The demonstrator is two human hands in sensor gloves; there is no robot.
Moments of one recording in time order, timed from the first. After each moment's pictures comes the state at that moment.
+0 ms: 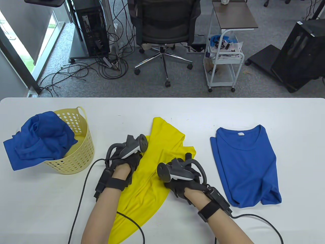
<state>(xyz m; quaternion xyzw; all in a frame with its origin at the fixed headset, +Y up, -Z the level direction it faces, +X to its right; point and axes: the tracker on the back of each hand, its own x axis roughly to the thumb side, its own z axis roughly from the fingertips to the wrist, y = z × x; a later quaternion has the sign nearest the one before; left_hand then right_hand) -0.156 -0.765 -0.425 -0.14 -0.02 -0.07 0.99 0.018 -0.762 -0.331 -0.23 -0.12 -0.96 0.06</state>
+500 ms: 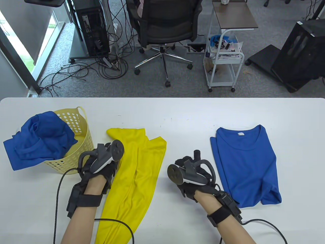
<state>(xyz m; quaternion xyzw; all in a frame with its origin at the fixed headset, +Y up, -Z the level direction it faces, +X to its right) -0.226 -0.686 -0.347 -0.03 0.01 -0.05 1.00 0.028 -0.733 -0.303 -0.25 -0.04 -0.97 0.00</state>
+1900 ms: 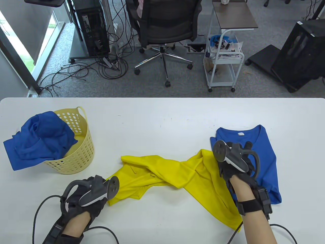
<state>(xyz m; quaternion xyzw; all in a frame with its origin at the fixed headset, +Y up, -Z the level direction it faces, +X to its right) -0.237 -0.714 -0.250 -0.23 -0.07 -0.16 0.96 0.190 -0.697 -0.347 0.01 -0.01 -1.00 0.02</state>
